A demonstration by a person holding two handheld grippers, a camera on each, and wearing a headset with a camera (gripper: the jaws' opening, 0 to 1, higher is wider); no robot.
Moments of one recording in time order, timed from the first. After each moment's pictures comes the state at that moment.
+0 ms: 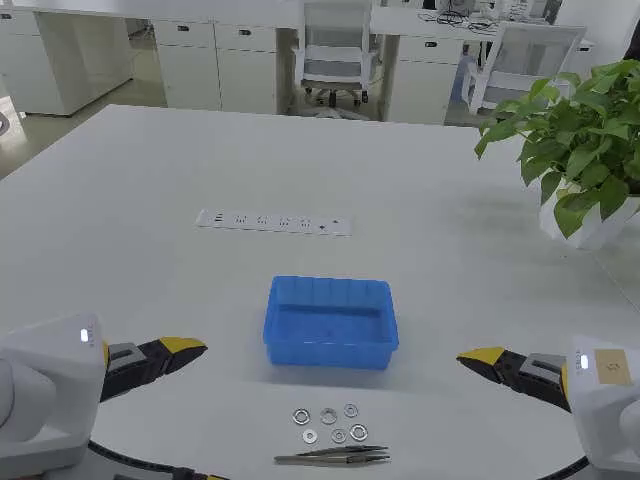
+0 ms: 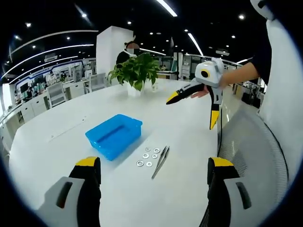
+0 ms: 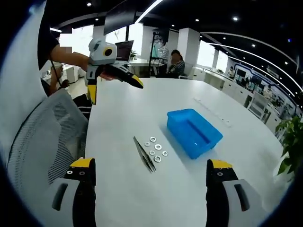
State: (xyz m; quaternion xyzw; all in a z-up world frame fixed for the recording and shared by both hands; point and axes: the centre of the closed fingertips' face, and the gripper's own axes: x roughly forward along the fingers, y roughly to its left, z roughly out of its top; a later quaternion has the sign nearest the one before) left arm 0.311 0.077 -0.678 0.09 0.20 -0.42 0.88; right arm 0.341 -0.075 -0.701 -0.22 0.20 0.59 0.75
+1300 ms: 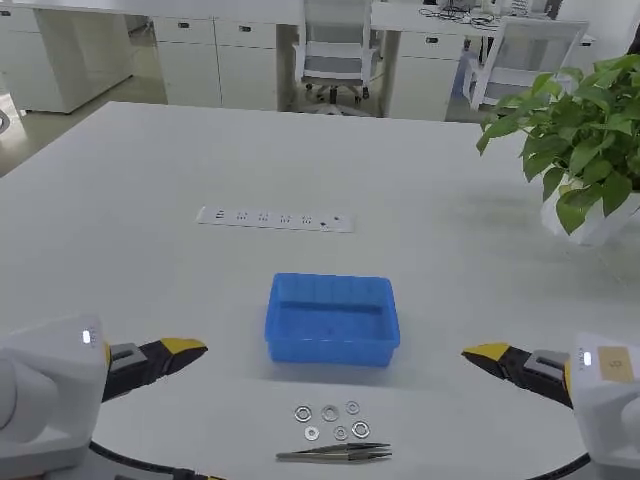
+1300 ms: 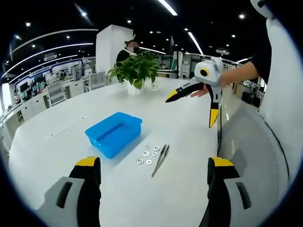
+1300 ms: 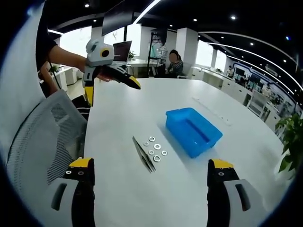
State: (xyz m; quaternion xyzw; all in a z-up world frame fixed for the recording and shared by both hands) left arm 0.309 0.081 -0.685 0.09 0.21 -0.42 0.88; right arm 0.341 -0.075 -0.701 -0.22 0.20 0.59 0.75
